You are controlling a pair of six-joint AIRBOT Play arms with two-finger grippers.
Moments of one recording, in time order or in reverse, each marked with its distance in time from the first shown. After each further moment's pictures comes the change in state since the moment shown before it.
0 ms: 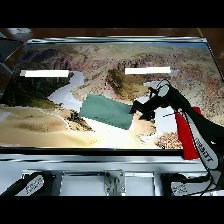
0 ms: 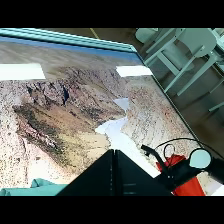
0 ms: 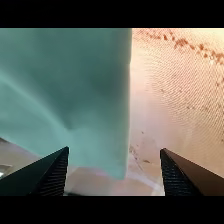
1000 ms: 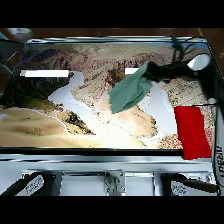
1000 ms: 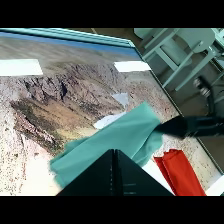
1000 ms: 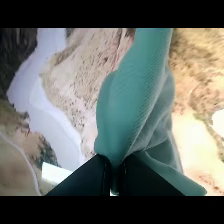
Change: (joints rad) left arm -0.003 0.000 0.000 0.001 -0.030 -0.002; right arm -0.153 0.188 0.344 0.095 -0.055 -0.246
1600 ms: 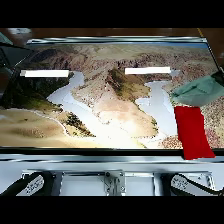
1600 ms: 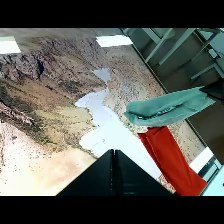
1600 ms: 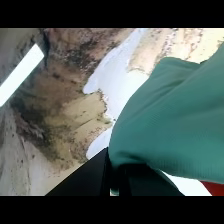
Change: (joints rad) left arm -0.054 0.000 0.000 0.000 -0.068 -0.002; right arm -0.614 0.101 0.062 -0.108 0.206 0.128
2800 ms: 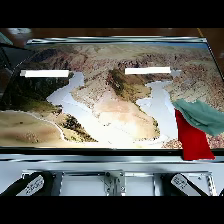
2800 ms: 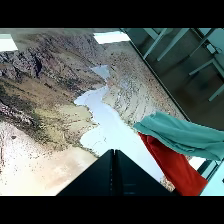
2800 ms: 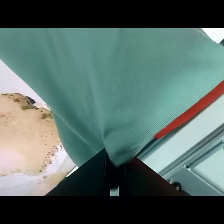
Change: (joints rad) left arm -0.006 0.000 0.000 0.000 -0.008 0.009; right arm -0.172 0.154 -0.192 -0.425 0.469 0.071
